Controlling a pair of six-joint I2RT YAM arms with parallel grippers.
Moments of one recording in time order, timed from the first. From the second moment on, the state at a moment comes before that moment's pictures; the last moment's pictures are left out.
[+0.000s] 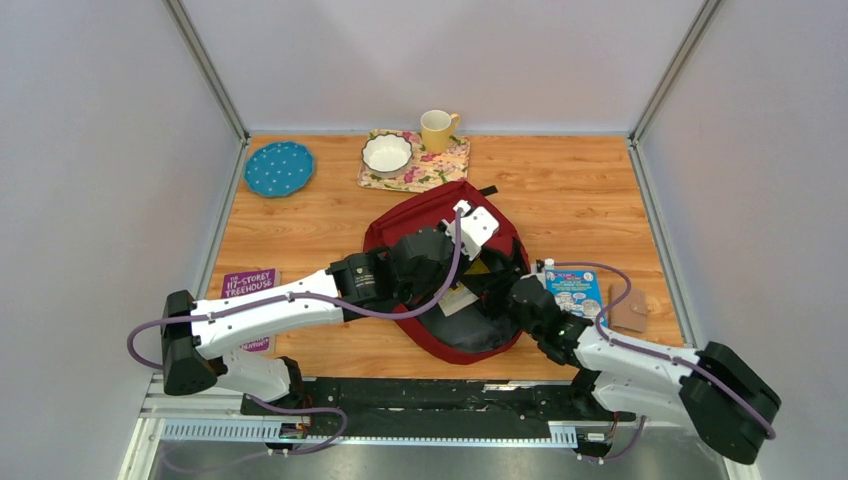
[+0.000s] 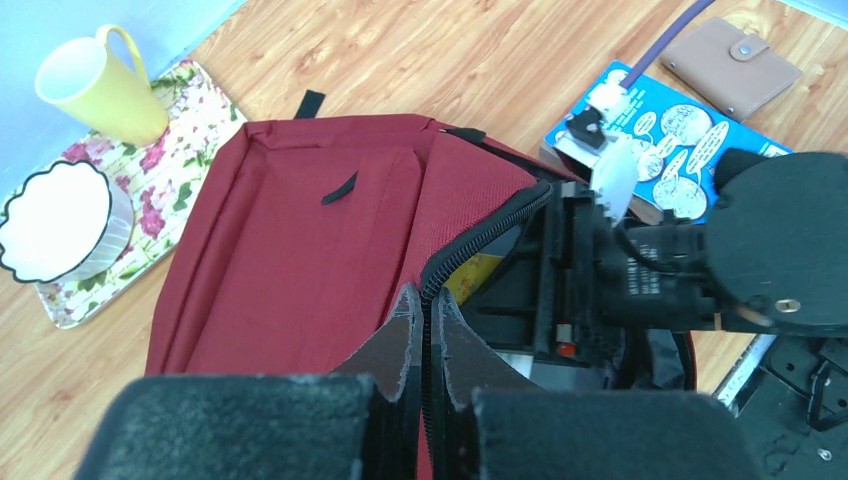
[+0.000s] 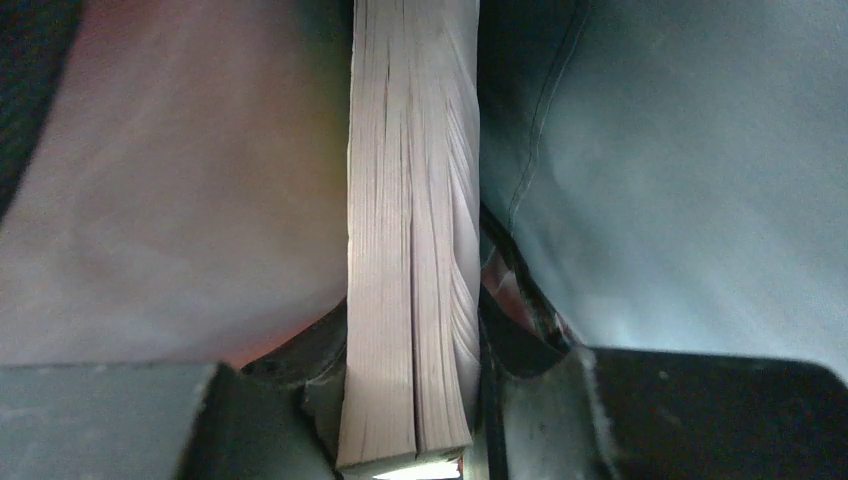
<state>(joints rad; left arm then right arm) -1.22 1.34 1.24 -0.26 -0.40 0.01 0.85 0.96 0.26 0.31 0.22 1.71</state>
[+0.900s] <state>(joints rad) -1.22 1.30 1.20 -0.31 -0.47 -0.11 0.82 1.32 0.35 0.34 0.12 1.60</state>
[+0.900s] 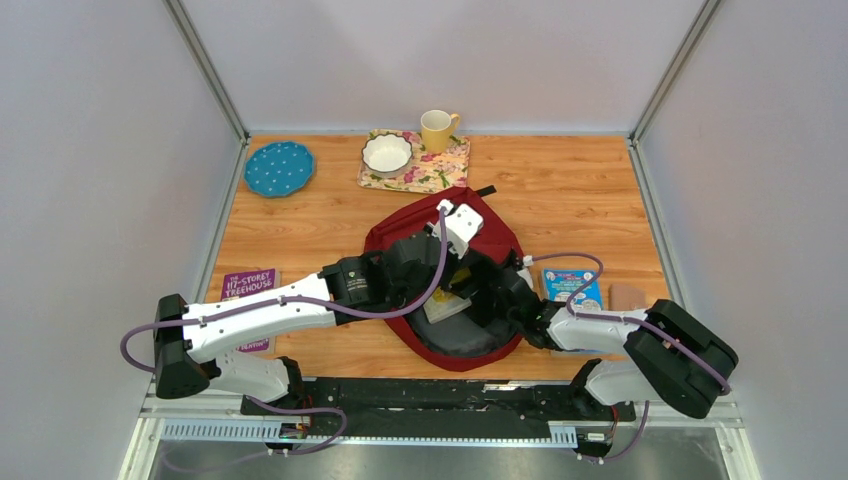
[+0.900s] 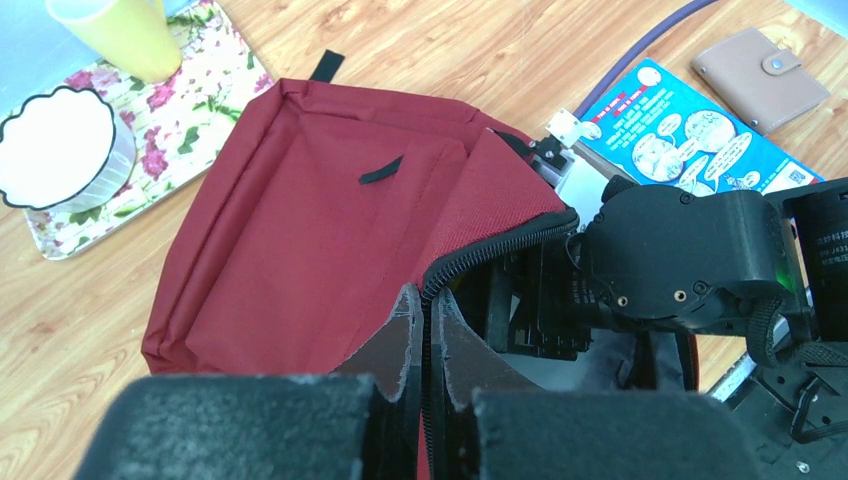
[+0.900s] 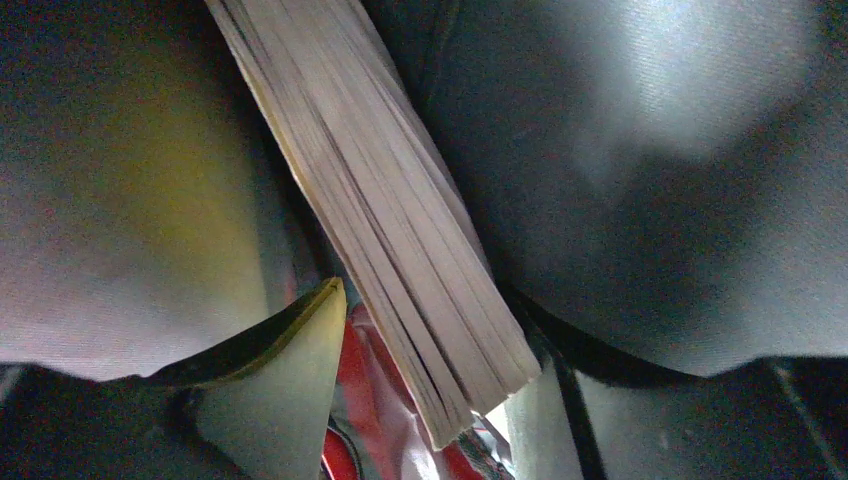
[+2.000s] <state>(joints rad) -1.21 1.24 1.12 -0.30 -0.45 -0.13 0.75 1.53 0.46 0.54 0.07 1.53</state>
